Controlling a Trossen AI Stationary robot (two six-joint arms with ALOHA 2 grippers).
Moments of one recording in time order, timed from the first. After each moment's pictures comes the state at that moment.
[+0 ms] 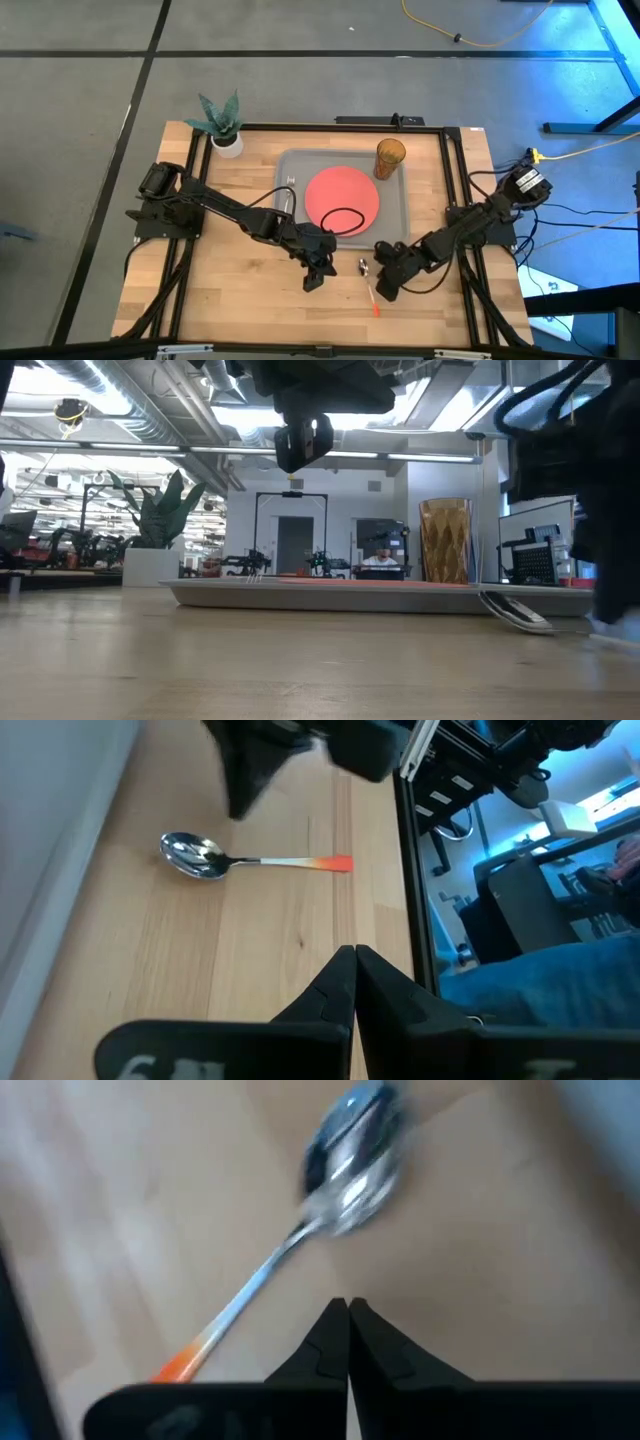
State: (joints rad) left arm -0.27 1.78 1.20 0.01 0.18 -0.60; right arm 0.59 1.58 0.68 -0.15 0.12 1.12
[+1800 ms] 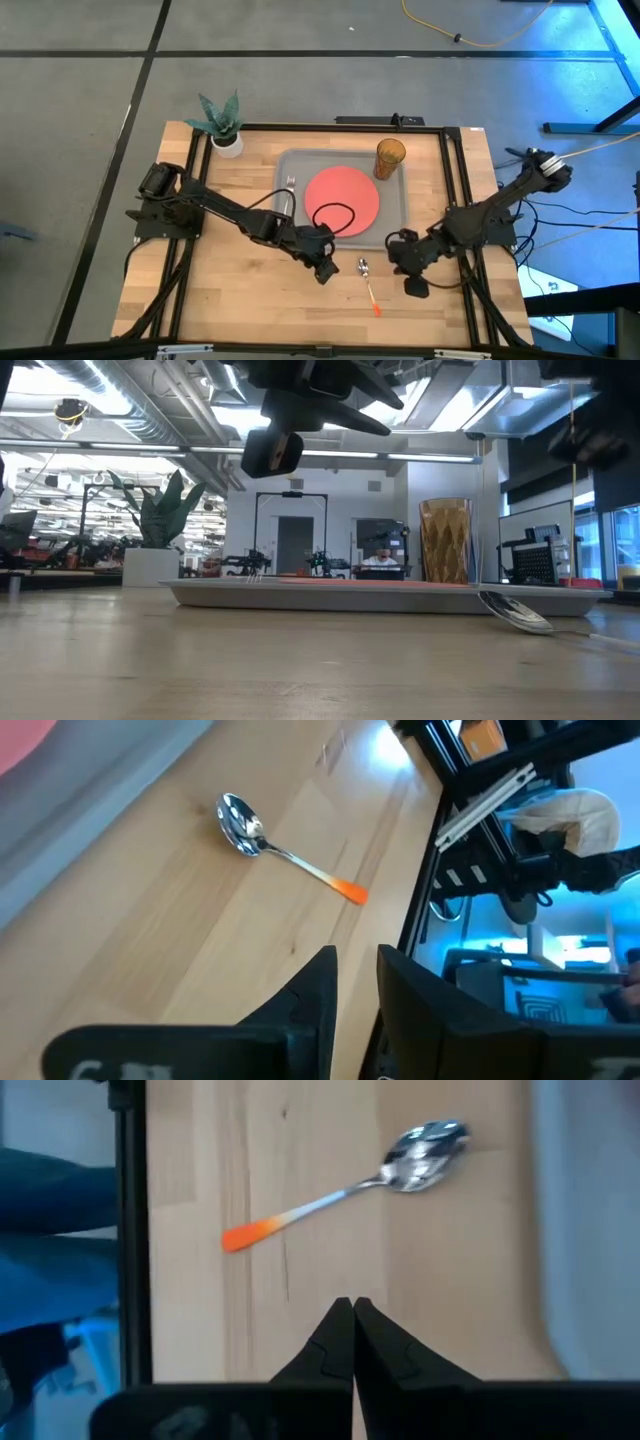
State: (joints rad) left arm -0.28 1.78 1.20 0.00 0.06 -1.07; right arm 0.56 1.29 0.83 -0.61 -0.02 0.67
